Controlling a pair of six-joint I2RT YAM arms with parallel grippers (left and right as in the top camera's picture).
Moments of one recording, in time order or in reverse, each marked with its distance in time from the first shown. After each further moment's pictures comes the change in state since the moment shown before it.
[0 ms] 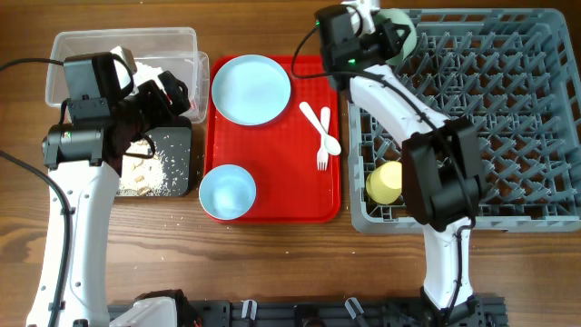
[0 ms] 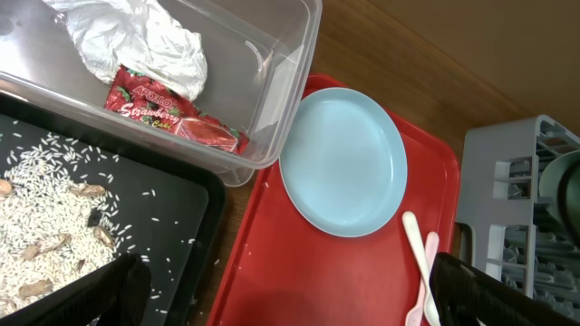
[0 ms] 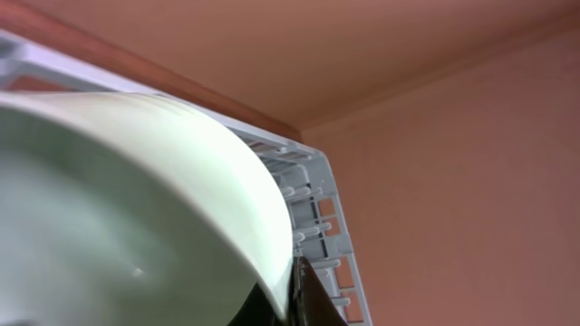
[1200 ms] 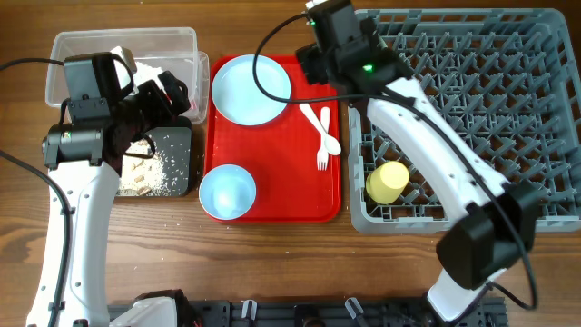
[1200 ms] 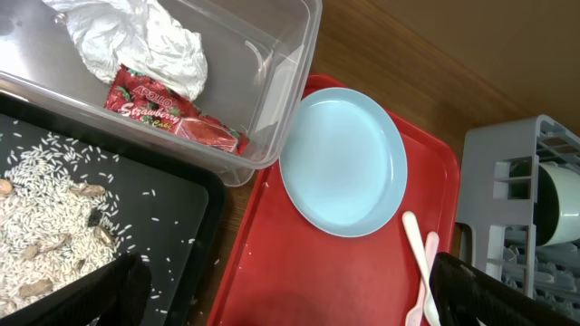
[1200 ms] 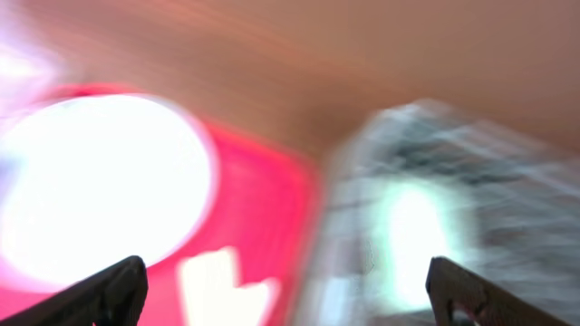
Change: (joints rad) left arm 0.000 0.000 0.000 0.000 0.000 0.000; right arm 0.098 -0.362 -0.001 -0.443 -1.067 0.437
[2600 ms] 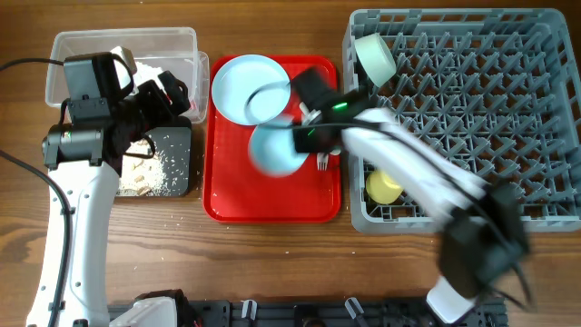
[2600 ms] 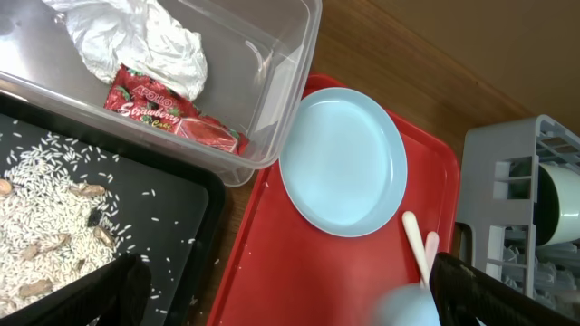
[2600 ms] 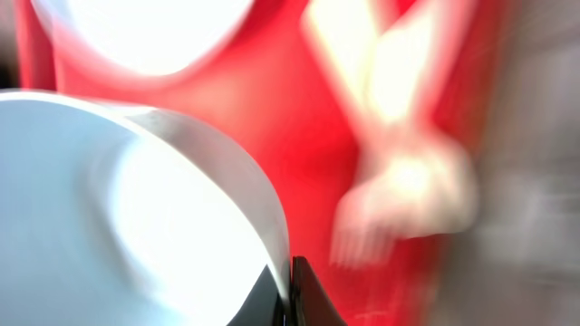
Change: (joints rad) left arm 0.000 0.000 0.000 0.000 0.000 0.000; right arm 0.072 -0.074 -0.266 -0.177 -0.205 0.466
